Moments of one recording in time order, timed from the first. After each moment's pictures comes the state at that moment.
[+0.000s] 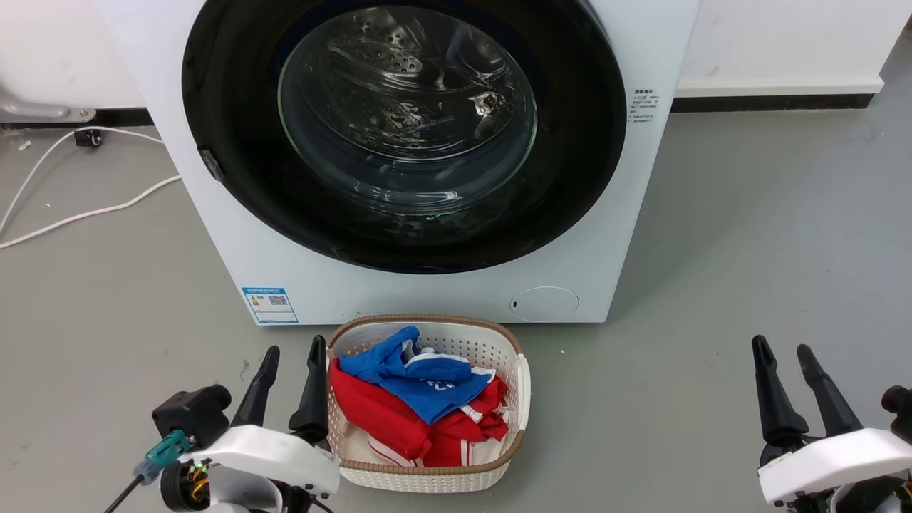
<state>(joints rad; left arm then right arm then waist) -0.07 0.09 -0.09 0.20 -0.55 -0.06 -0.14 0.03 -0.09 -0.10 0.05 0.50 0.13 -0.01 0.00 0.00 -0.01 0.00</state>
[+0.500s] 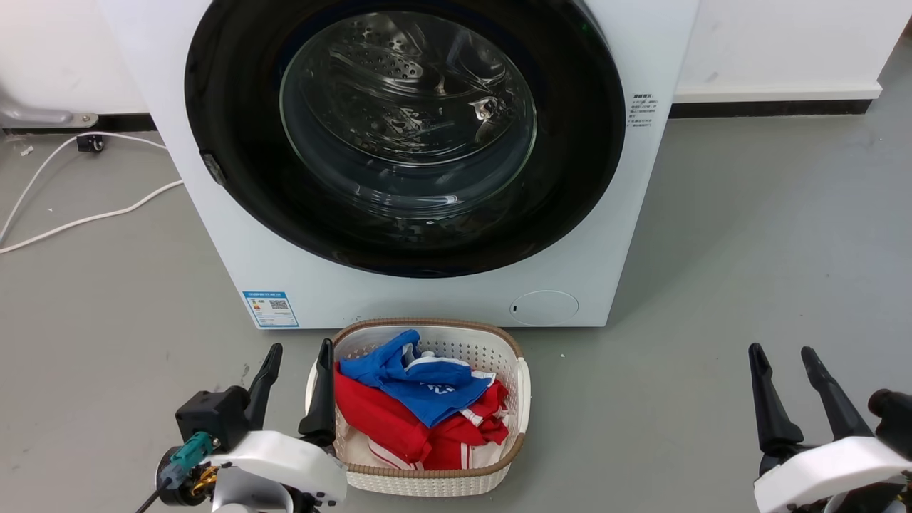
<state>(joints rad) -0.07 0.10 -0.12 0.21 -0.39 -0.04 -0.18 0.05 -0.08 -0.10 0.00 0.32 0.13 0.00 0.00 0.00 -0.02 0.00</state>
